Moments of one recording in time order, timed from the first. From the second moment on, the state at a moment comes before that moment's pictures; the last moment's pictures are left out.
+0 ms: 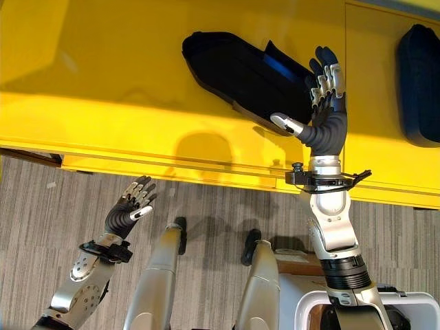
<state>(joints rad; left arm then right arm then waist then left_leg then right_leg) 0.07 0.49 -0.25 -0.04 -0.73 -0.23 -0.04 -0.38 -0.49 0.04 -0.15 0.33 -0.35 -0.22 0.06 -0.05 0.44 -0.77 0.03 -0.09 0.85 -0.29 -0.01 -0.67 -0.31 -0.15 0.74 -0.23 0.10</state>
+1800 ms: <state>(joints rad) 0.15 0.62 -0.27 -0.08 -0.72 -0.20 -0.23 -1.36 -1.37 1.11 0.16 -0.69 -0.36 0.00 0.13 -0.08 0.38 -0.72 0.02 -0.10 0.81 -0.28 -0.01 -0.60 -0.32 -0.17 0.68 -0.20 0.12</state>
